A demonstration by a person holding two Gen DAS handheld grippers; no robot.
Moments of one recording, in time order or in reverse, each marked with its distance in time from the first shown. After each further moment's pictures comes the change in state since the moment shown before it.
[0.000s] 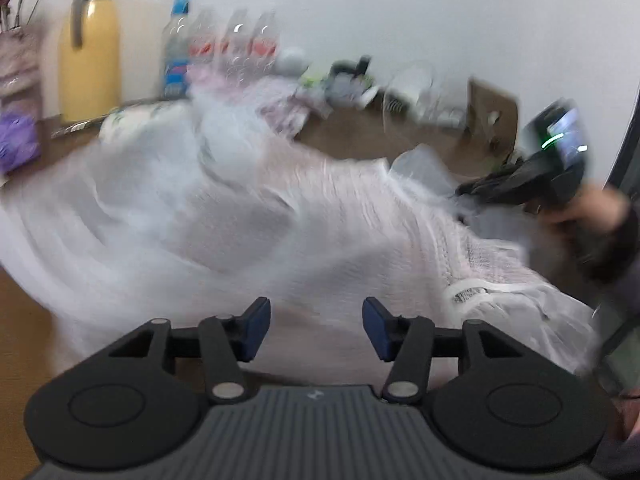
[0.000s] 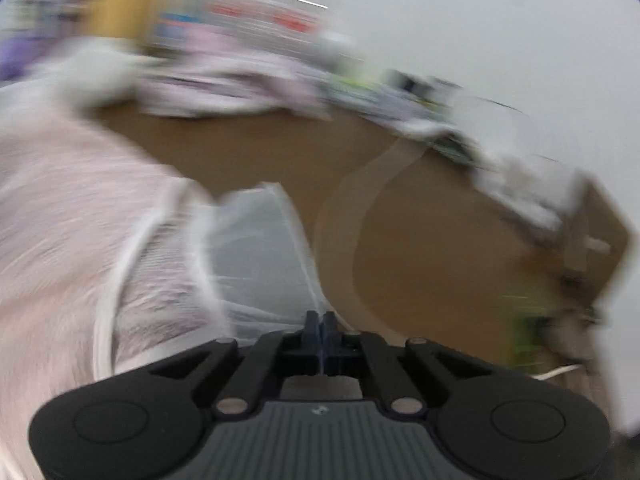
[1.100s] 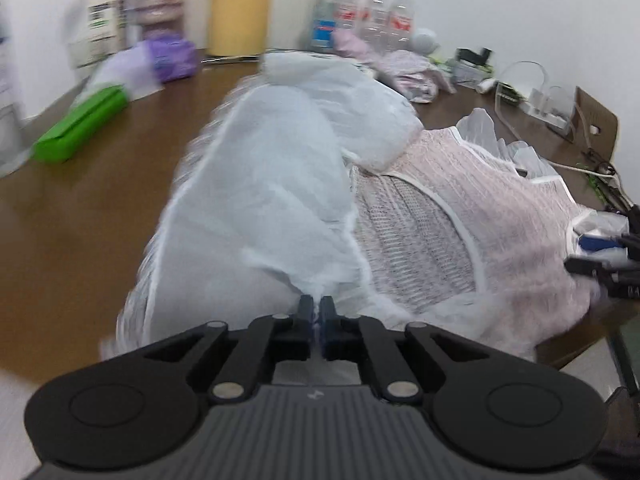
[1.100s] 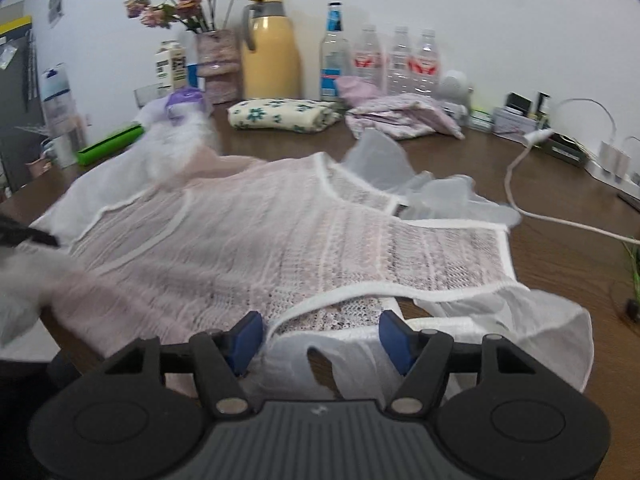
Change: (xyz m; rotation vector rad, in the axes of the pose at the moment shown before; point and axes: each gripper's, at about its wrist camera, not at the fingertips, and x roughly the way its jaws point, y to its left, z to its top) left arm -0.086 0.049 -0.082 -0.230 0.137 0.309; right arm -0.131 0.083 -0.111 0.032 -0.189 0.554
